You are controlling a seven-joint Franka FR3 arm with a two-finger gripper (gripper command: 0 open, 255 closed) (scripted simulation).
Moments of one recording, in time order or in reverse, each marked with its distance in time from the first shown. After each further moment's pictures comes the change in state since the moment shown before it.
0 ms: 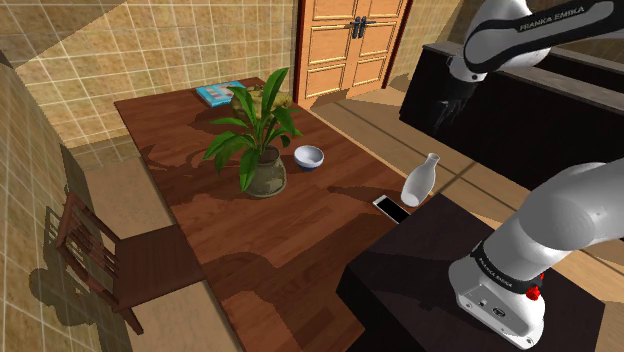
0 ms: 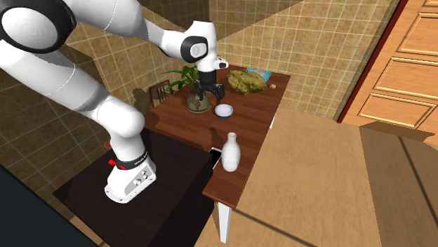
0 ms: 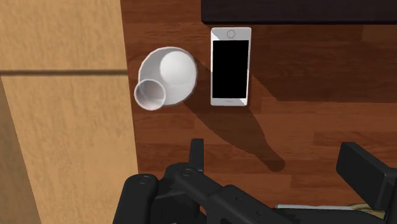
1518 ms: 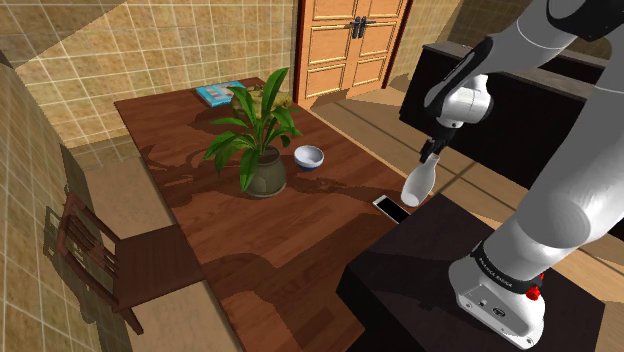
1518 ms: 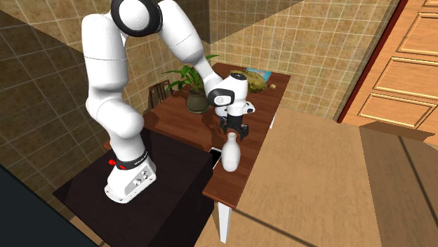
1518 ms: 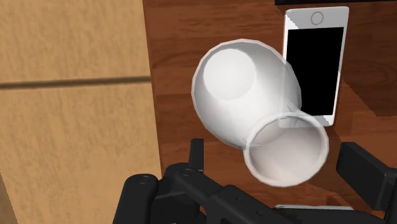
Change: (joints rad) arm -0.041 0.731 -0.165 0.163 0.491 0.477 -0.552
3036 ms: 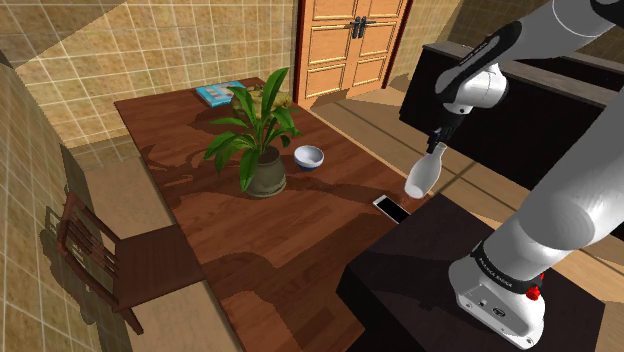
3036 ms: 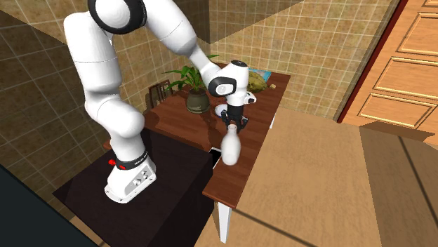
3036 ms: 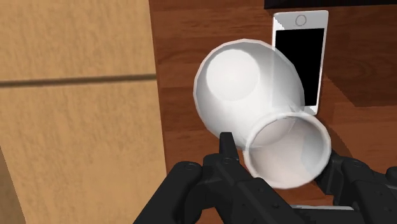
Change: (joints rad) arm 0.041 -0.151 -0.064 -0.001 -0.161 -0.122 0.117
